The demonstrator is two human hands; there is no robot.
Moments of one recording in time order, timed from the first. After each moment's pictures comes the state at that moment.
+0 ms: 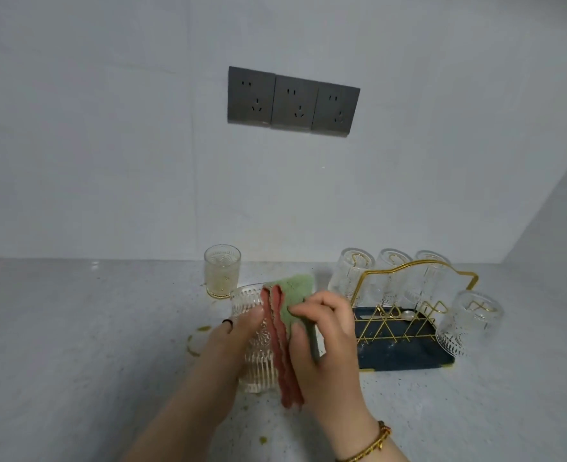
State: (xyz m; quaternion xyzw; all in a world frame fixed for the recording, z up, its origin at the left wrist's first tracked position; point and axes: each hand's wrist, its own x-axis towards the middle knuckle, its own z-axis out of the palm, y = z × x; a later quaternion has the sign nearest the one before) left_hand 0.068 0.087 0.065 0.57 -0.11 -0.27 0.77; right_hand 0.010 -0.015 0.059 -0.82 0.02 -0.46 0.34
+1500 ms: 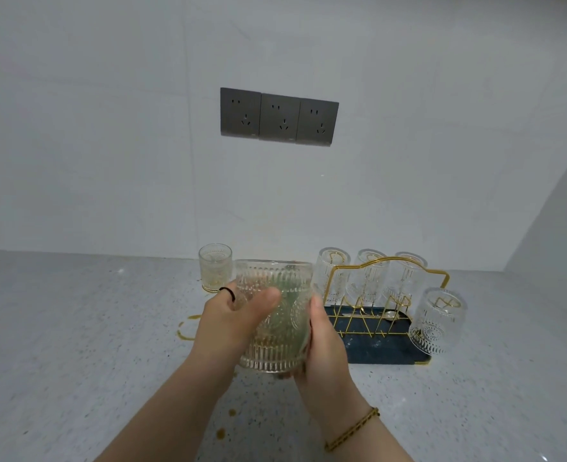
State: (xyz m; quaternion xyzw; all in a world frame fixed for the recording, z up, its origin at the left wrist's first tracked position) left_hand -0.008 0.058 0.120 0.61 -0.13 -0.14 0.77; right_hand -0.053 -0.042 0.088 -0.62 0.00 -0.13 0.77
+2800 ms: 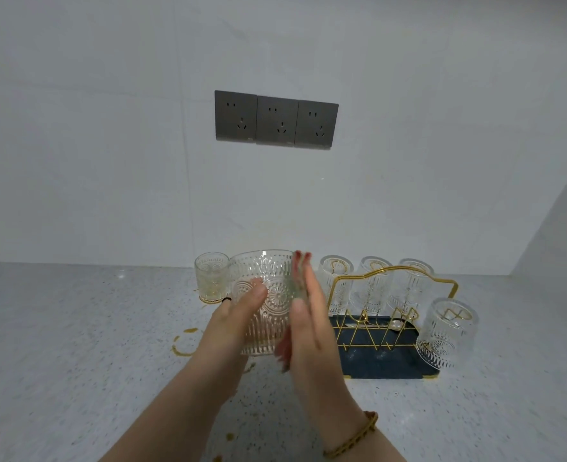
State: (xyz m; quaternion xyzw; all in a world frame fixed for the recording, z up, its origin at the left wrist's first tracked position) left_hand 0.035 0.039 0.088 0.57 -0.13 -0.23 0.78; right_hand -0.027 -0.046 0.094 -0.73 0.01 -0.24 0.63
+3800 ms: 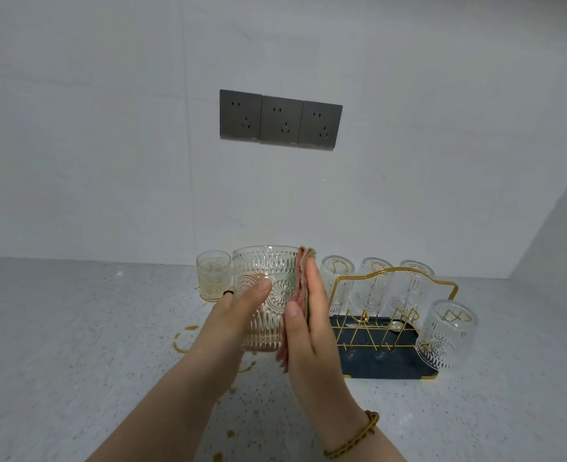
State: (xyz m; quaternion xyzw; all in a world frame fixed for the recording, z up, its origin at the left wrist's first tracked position) left_hand 0.034 0.046 0.095 0.53 -0.16 -0.27 0.79; right_hand -0.025 -0.037 0.093 -0.75 -0.03 -0.28 0.59
